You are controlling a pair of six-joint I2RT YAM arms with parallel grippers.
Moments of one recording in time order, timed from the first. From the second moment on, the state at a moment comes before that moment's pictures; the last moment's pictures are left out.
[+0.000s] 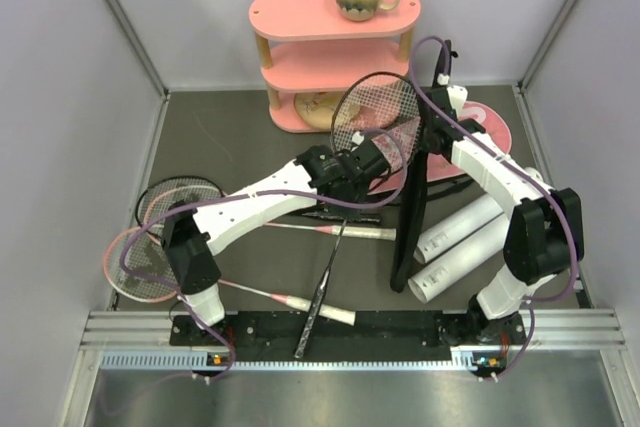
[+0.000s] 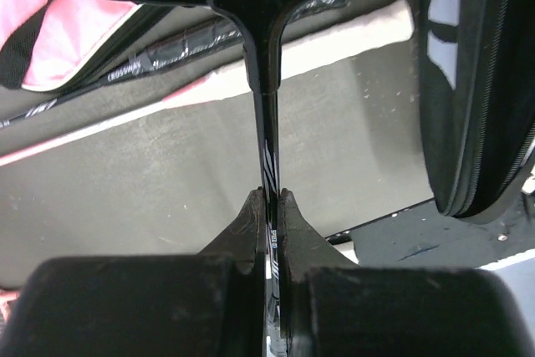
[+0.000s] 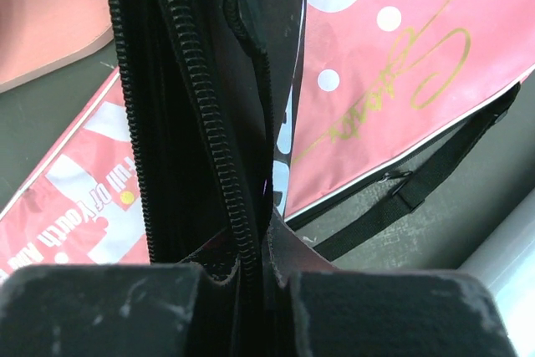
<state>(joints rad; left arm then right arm) -1.00 1.76 1.73 -1.11 -0.18 -0.56 0.35 1.63 1.33 -0.52 0.42 0.52</state>
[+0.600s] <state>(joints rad) -1.08 1.71 1.62 -1.18 -0.33 -0.64 0.33 1.66 1.36 -0.55 0.40 0.63</state>
